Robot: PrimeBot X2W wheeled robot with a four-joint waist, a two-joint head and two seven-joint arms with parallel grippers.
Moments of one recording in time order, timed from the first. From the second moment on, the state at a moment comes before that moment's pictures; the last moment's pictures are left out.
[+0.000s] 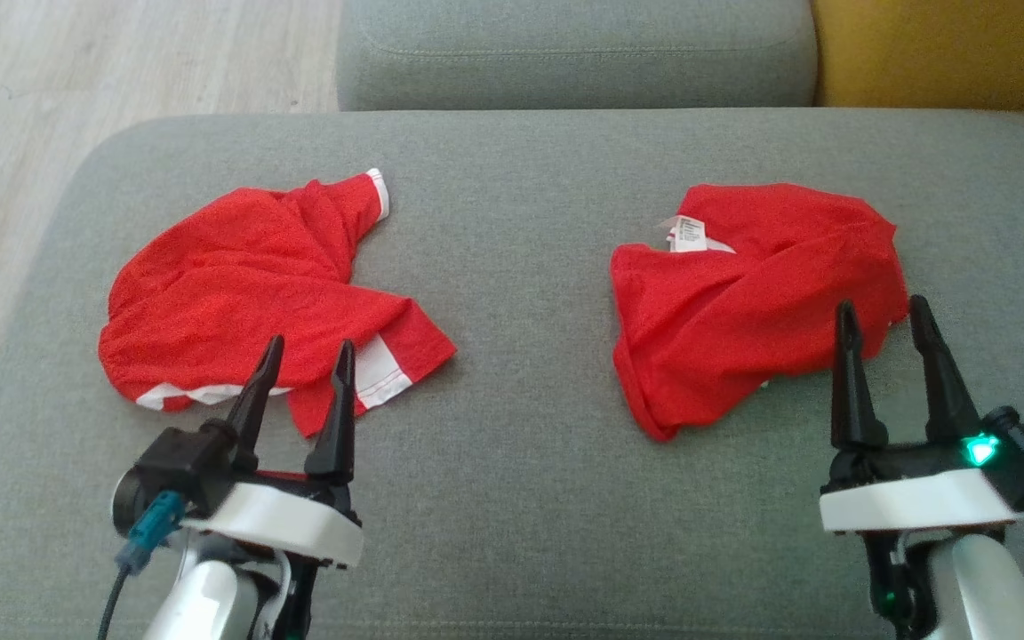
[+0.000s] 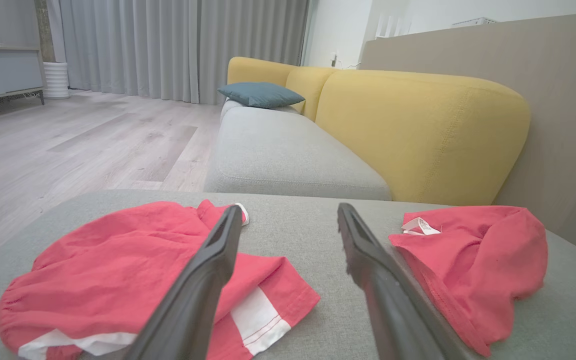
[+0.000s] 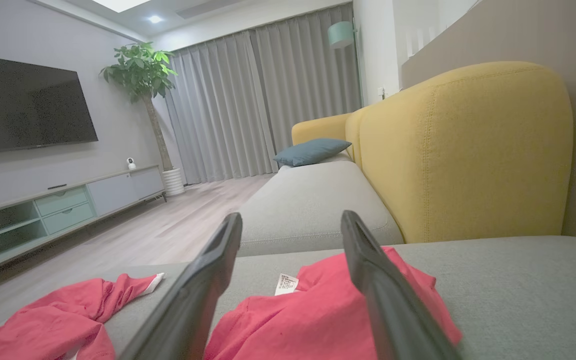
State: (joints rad) left arm -0.07 0.20 -0.37 0.09 -0.38 0.09 -0.26; right arm -0.04 -0.04 0.02 0.10 0.22 0.13 -0.26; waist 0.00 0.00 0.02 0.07
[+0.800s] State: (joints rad) left arm -0.14 0.07 -0.28 0.17 -0.27 -0.08 -0.26; right arm -0.25 -0.05 0.18 0.50 0.03 0.13 -0.06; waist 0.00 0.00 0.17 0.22
